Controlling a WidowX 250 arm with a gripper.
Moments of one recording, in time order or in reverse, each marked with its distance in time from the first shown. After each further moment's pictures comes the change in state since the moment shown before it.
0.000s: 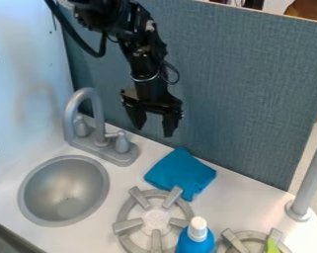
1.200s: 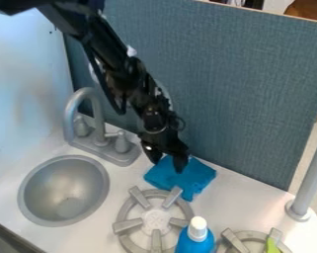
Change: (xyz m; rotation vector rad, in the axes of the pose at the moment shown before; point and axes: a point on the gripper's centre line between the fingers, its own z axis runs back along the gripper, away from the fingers) arm 0.012 -0.004 -0.114 -0.086 -0.057 -0.116
